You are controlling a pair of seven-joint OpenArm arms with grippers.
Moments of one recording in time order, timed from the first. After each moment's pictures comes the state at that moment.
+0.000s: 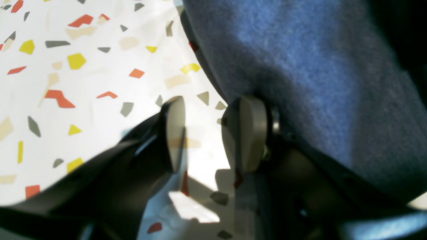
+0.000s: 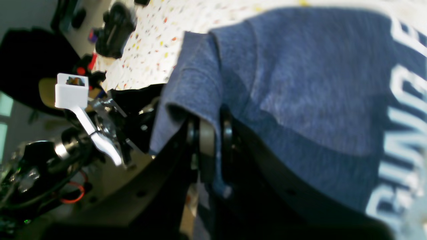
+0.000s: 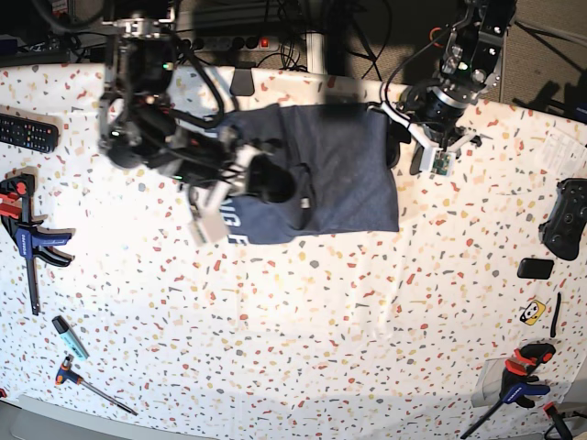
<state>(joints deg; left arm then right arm) 17.6 -13.1 11.8 88.4 -14.8 -13.5 14.5 -4.4 3.9 3.8 99.9 46.0 34.2 -62.5</state>
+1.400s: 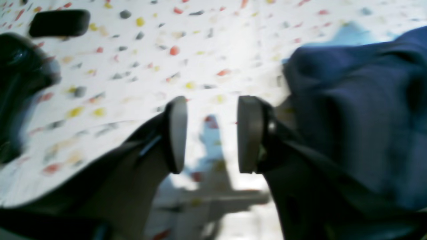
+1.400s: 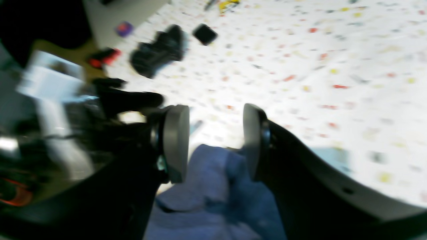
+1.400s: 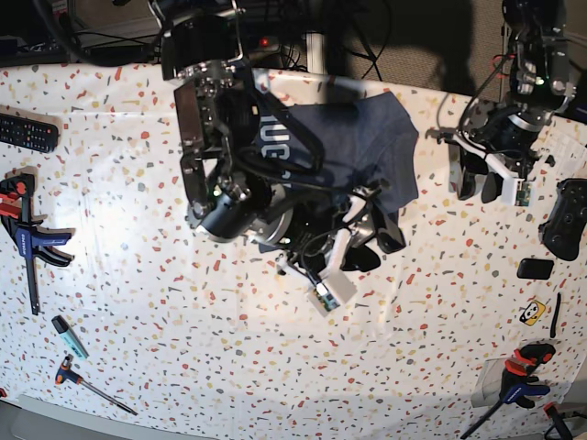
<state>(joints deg) 19.8 -13.1 -10.6 106.6 -22.4 -19.7 29.6 9.2 -6.1 -12.5 99.6 28.1 32.2 -56.3</state>
